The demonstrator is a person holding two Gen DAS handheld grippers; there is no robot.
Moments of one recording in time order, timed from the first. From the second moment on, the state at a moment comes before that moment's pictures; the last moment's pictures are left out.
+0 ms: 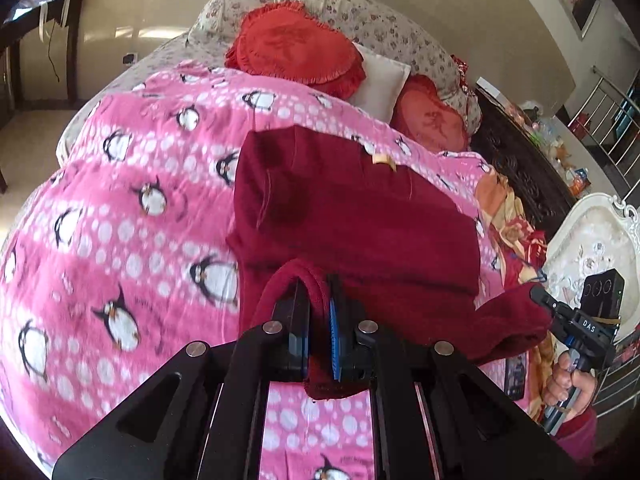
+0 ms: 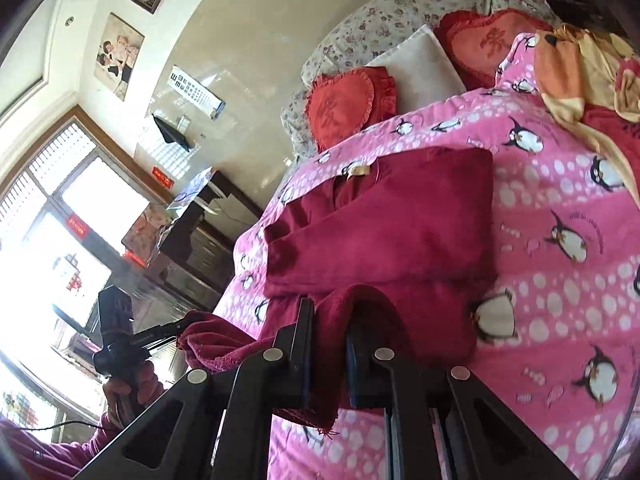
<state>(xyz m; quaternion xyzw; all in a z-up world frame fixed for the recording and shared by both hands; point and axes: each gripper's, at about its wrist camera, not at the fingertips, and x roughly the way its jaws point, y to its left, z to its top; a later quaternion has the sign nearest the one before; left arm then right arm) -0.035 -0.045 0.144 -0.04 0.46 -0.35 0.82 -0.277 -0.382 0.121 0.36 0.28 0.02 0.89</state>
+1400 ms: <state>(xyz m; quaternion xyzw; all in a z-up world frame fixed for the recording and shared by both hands) 0.103 -0.158 0.118 0.00 0.42 -0.27 0.86 -0.107 -0.412 0.109 0.21 0.32 -0.08 0.92</state>
